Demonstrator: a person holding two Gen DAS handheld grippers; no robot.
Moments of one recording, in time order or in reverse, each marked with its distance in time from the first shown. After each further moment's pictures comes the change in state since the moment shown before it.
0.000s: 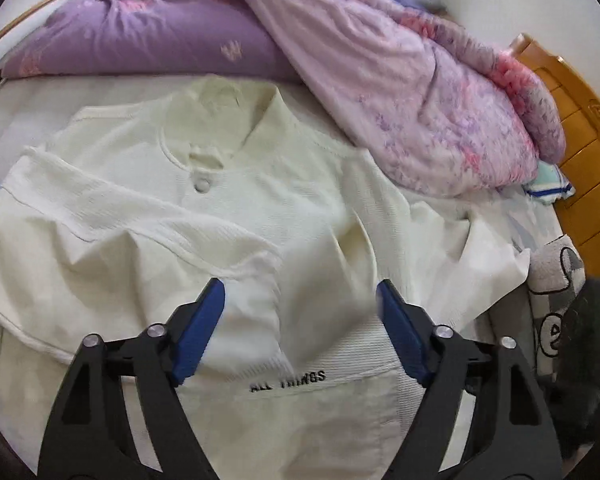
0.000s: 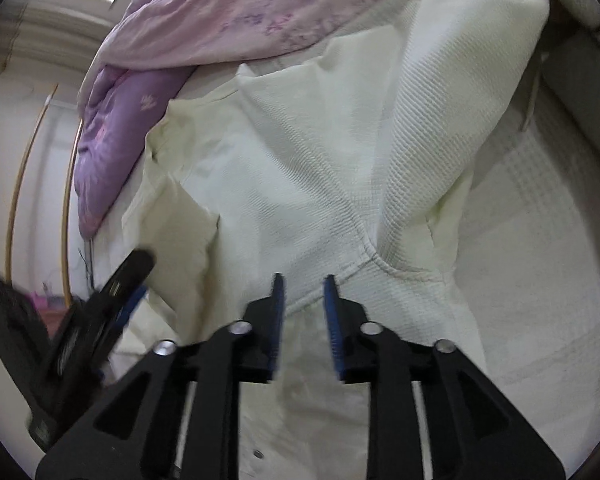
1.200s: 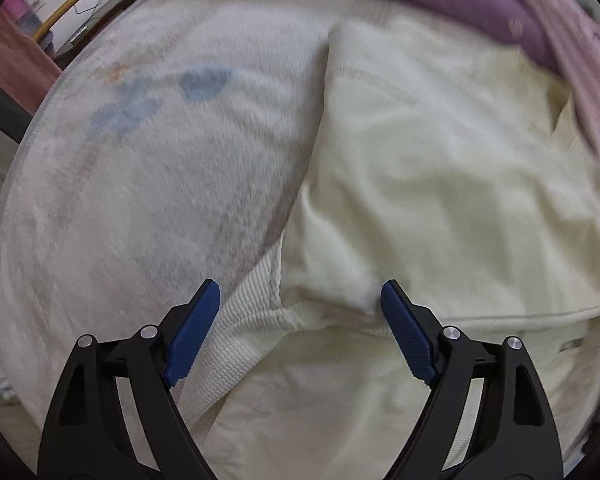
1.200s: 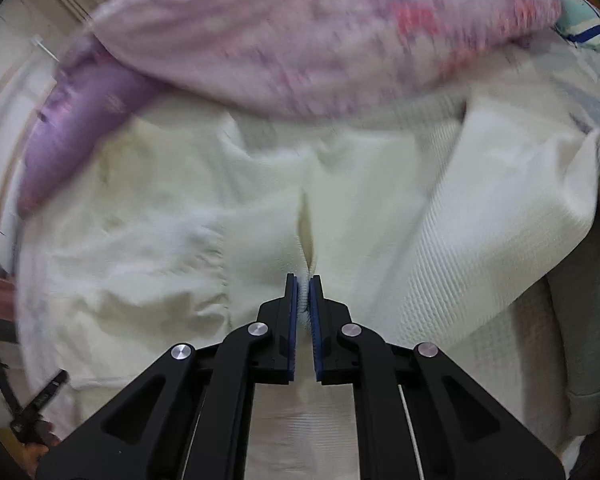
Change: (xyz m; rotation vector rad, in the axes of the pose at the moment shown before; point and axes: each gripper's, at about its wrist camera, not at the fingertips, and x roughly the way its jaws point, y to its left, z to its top) left arm -0.021 0.239 -0.036 -0.210 0.238 0.504; right arm 0.043 0.019 0.058 -0.318 -0.058 -0.384
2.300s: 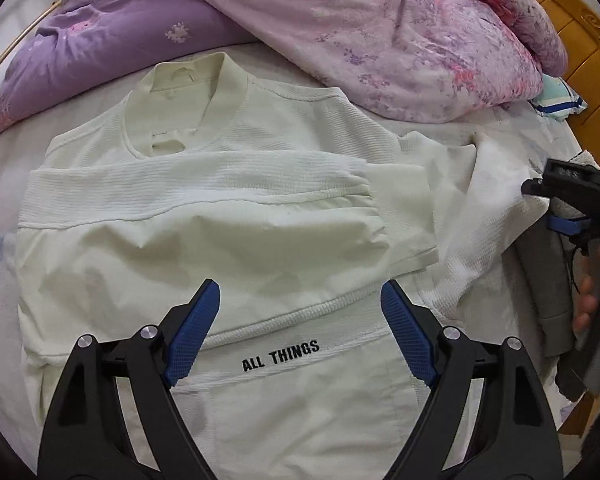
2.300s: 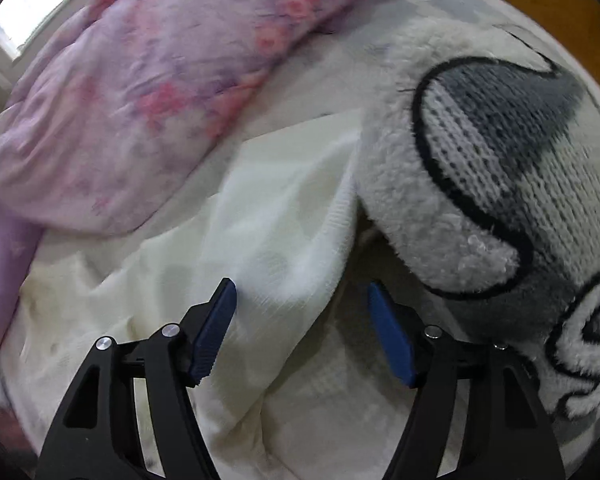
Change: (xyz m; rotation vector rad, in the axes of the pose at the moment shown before) left arm -0.082 -0.283 -0.045 0.449 -0.120 -0.322; right arm -0.055 -0.145 0.021 0.530 -0.135 -0.198
